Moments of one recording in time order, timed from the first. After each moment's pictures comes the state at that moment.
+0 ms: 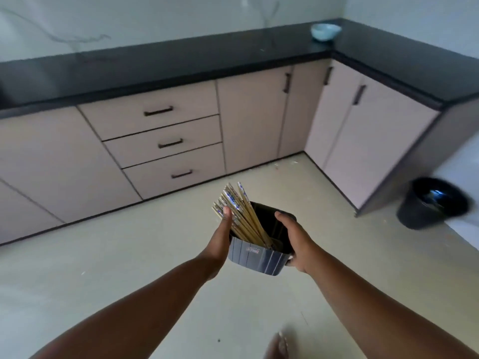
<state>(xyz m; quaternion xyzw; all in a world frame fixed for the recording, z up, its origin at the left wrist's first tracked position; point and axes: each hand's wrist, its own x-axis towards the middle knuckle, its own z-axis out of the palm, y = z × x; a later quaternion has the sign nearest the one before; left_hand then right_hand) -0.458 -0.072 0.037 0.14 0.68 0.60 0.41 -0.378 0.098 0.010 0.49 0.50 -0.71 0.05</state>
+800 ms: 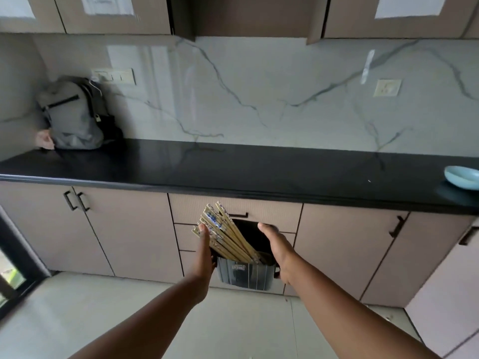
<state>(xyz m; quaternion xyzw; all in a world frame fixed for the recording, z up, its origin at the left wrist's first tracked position) -0.801 -0.045 0.135 -0.01 0.63 0.76 0.12 -0.818 0.139 0.151 0.20 0.70 -0.68 0.11</state>
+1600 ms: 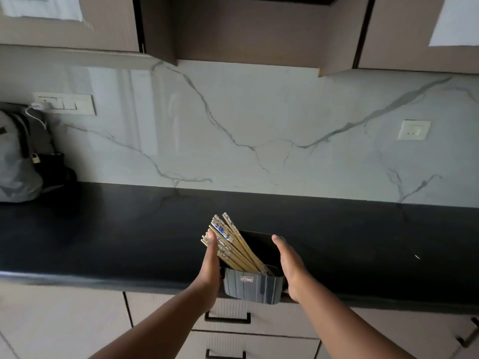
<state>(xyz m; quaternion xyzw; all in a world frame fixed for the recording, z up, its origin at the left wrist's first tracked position) -1.174 -0.009 0.158 0.02 0.63 0.76 0.17 -1.158 0.171 0.183 0.24 0.67 -0.70 0.01</state>
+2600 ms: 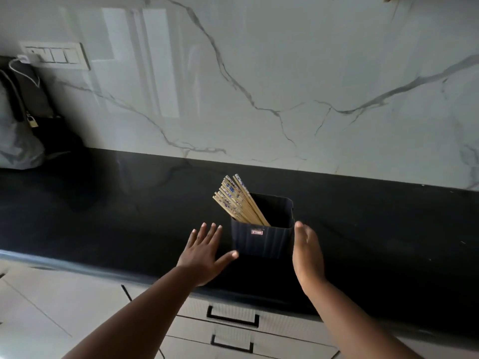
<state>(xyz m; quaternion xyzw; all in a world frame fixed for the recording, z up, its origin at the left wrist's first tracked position) -1.298 -0.039 0.081 0.14 0.98 0.15 0.02 -1.259 0.198 0.129 0.22 0.77 -0.59 -0.12</state>
